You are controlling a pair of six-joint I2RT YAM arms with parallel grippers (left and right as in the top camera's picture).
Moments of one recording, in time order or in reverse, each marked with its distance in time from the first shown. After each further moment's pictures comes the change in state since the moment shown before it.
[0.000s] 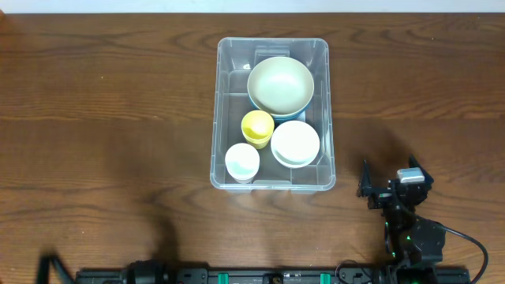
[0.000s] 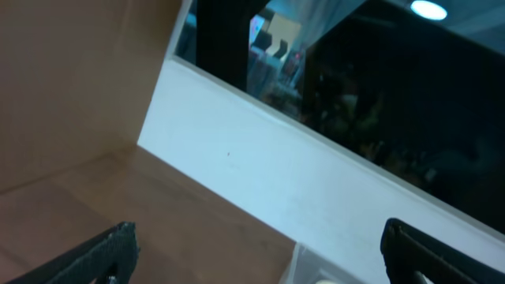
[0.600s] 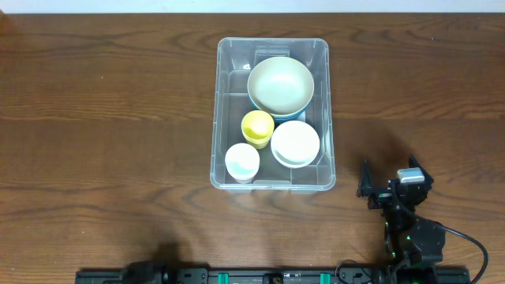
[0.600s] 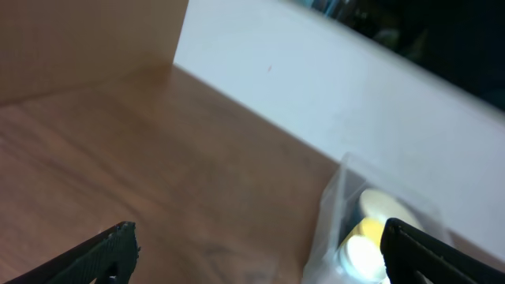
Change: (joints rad) left arm -0.006 -0.356 -0.330 -0.257 -0.002 0.000; right arm 0.000 0.000 0.000 0.000 0.000 0.000
